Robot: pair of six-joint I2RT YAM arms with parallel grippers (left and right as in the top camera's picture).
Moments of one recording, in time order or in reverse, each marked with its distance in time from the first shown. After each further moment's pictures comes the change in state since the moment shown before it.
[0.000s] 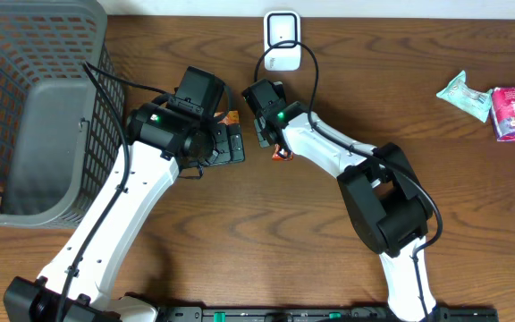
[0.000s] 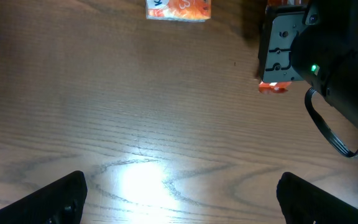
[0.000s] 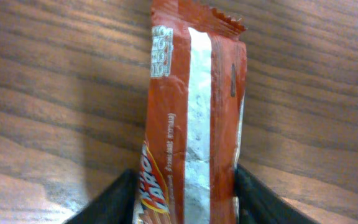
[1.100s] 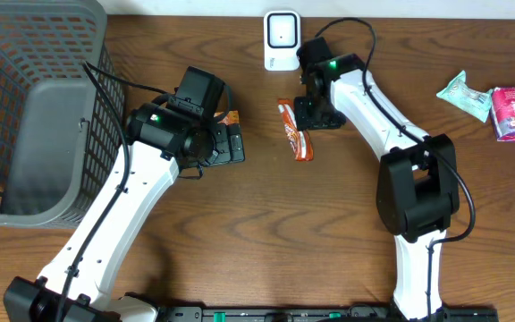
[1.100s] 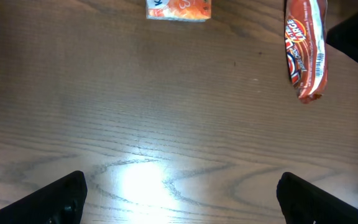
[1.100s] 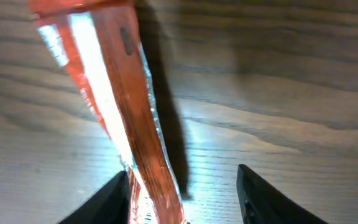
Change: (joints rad) left arm 0.000 0.000 0.000 0.000 0.000 0.000; right arm -0.224 -0.002 0.272 -0.521 -0.341 -0.023
